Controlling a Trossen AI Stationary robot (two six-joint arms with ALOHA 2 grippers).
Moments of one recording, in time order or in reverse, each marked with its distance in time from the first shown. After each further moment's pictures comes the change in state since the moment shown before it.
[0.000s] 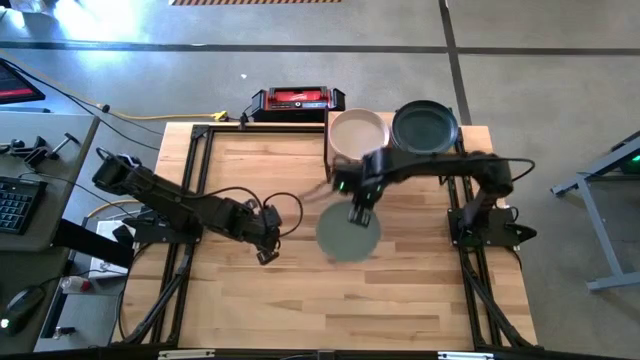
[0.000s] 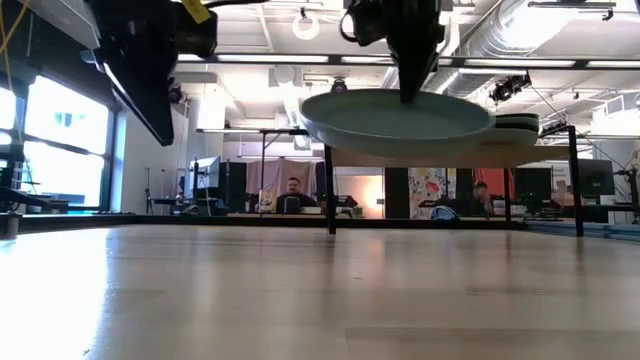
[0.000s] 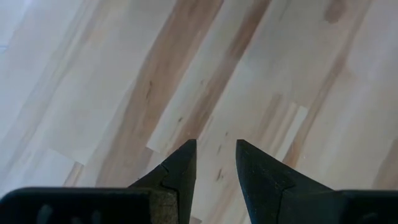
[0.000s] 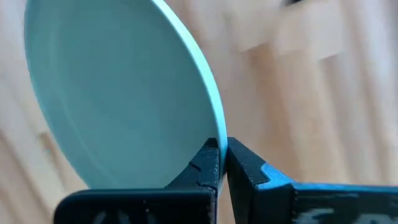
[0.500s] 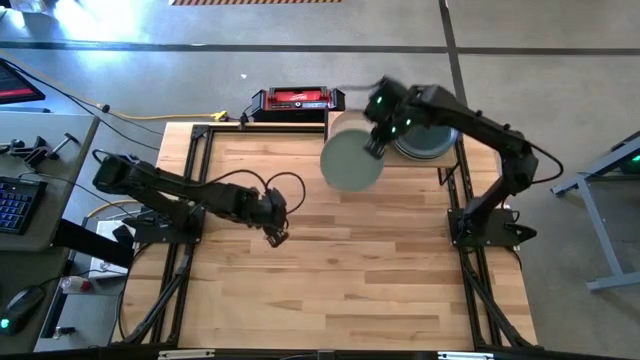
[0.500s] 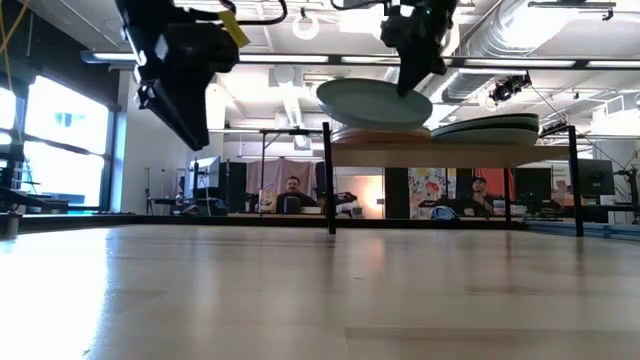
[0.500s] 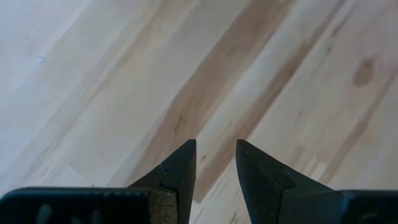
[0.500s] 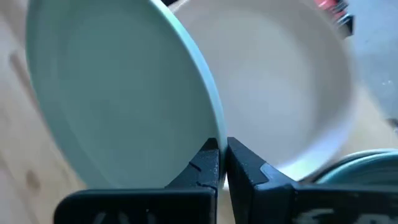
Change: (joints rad) left arm 0.153 0.000 0.000 0.051 0.000 -0.002; right arm -0.472 -0.182 0.000 0.131 -0.033 -0.242
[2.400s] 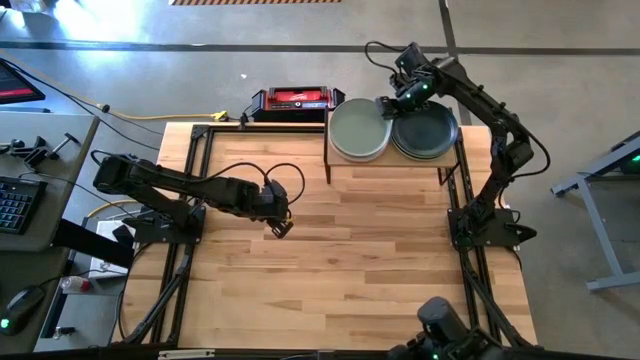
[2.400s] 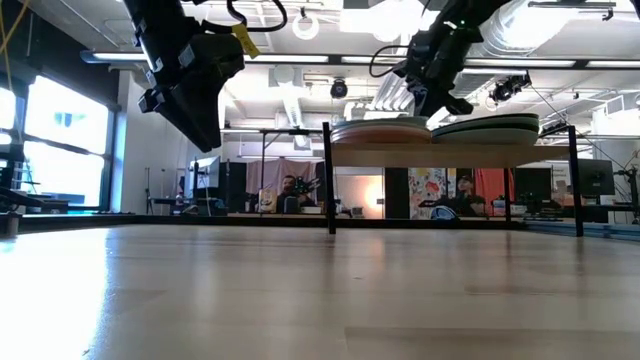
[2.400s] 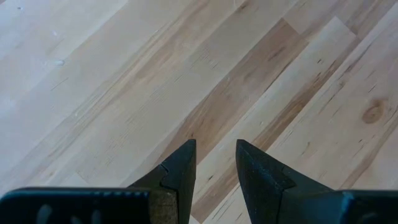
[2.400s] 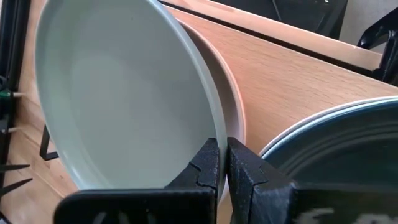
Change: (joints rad) left arm 0.061 0.000 0.000 0.025 -0.014 -0.049; right arm -0.408 0.113 0.000 0.013 -0.325 0.277
